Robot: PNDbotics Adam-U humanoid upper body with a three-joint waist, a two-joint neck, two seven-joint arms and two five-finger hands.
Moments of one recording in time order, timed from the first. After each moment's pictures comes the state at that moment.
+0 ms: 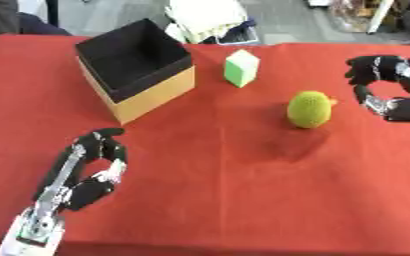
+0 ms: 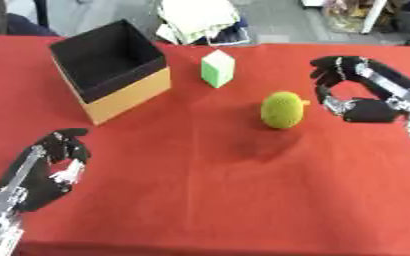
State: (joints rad) left arm -0.13 0.21 -0.22 -1.72 -0.23 -0.09 -0.14; right arm -0.41 -0.69 0.06 -1.41 0.15 -0.33 0.41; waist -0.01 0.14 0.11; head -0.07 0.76
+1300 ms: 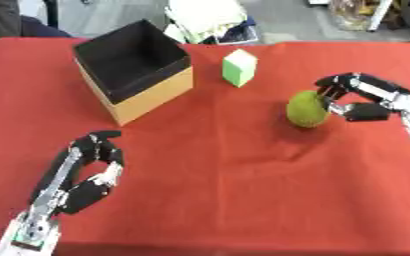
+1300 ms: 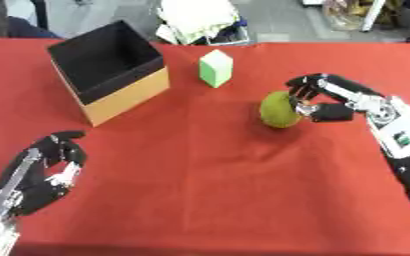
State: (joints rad) left arm -0.13 0.21 -0.23 -1.72 -0.23 -0.09 -0.15; right arm -0.56 -0.61 0.14 -1.09 0.42 -0.41 0.43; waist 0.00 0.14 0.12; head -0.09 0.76
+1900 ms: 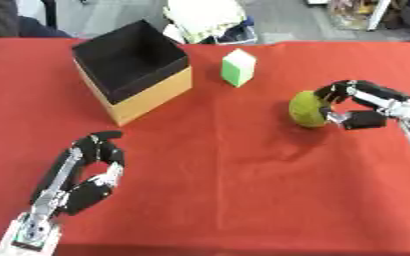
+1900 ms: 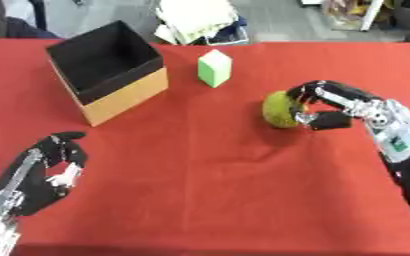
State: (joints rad) left arm -0.13 0.21 -0.23 -1.72 -0.23 -0.09 -0.15; right arm -0.56 -0.61 0.14 -1.07 0.59 -0.44 0.38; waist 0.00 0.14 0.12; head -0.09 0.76
